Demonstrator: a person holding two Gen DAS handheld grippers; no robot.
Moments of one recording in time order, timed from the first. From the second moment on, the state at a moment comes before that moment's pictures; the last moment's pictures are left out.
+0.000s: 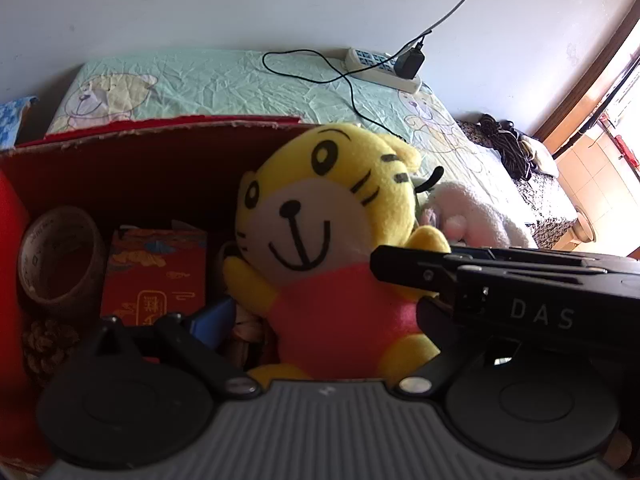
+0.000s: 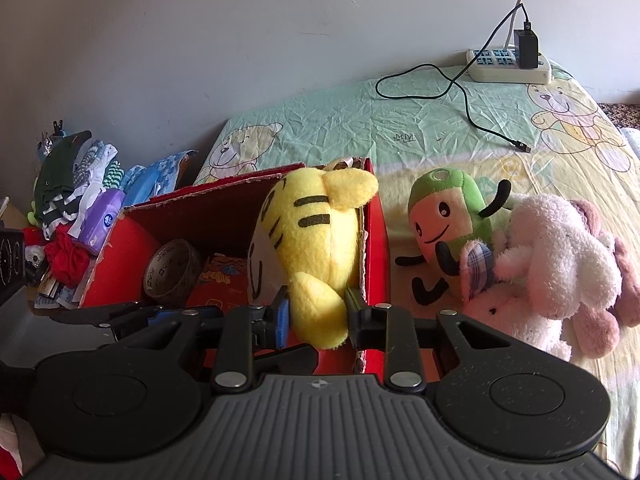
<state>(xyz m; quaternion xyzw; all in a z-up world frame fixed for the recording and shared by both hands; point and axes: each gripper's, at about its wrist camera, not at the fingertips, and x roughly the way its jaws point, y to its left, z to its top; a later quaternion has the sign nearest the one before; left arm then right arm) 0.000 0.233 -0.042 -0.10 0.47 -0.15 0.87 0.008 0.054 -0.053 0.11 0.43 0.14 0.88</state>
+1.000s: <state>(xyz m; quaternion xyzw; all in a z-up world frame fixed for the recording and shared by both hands) -0.023 0.209 -0.028 -0.03 0.45 -0.08 0.89 -0.022 0.041 -0.050 0.16 0.41 0.14 0.89</state>
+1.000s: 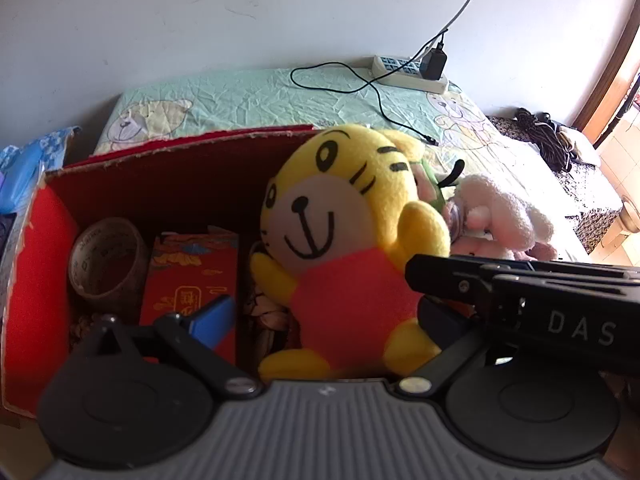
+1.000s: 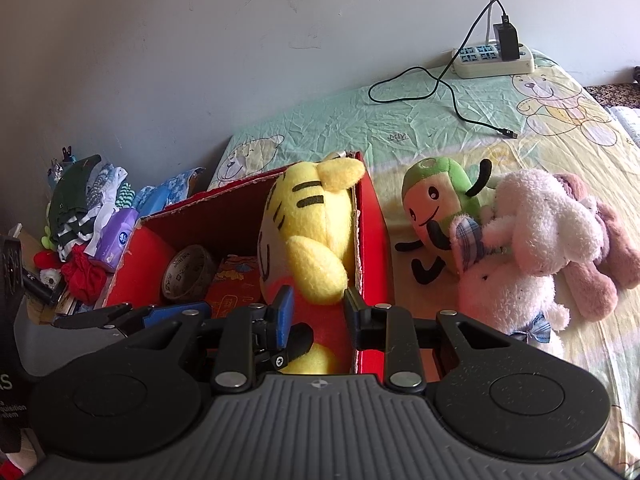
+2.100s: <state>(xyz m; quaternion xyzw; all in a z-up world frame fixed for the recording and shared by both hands) -0.053 0.152 0.010 0.02 0.42 0.03 0.91 -0.035 -0.023 -0.041 0.21 0.37 0.26 0.87</state>
